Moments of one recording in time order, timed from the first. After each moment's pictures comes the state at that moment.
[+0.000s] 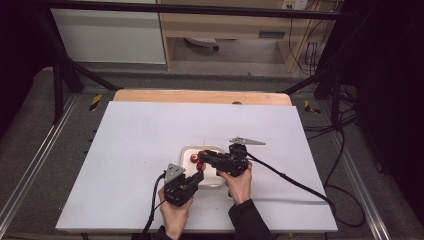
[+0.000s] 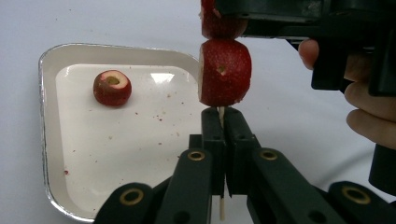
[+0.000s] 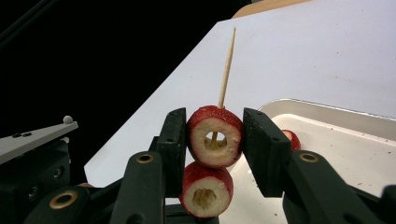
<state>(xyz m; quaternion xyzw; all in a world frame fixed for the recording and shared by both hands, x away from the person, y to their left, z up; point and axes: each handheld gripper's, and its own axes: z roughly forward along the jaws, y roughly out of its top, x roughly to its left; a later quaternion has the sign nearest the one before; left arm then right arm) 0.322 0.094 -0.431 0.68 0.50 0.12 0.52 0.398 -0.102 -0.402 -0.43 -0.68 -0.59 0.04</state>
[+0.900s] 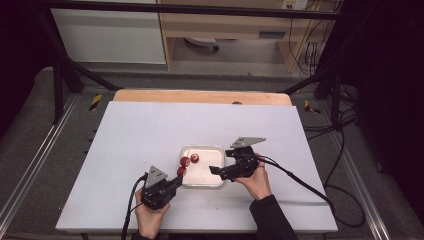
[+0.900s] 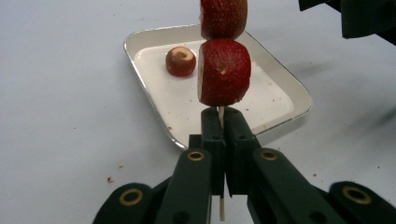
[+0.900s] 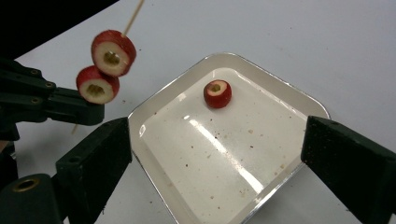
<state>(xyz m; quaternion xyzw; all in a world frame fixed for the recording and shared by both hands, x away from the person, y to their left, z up) 0.313 0.154 -0.431 0.74 0.46 0.16 0.46 0.401 -0.127 -0.397 -0.35 -0.82 -0.46 -0.05</state>
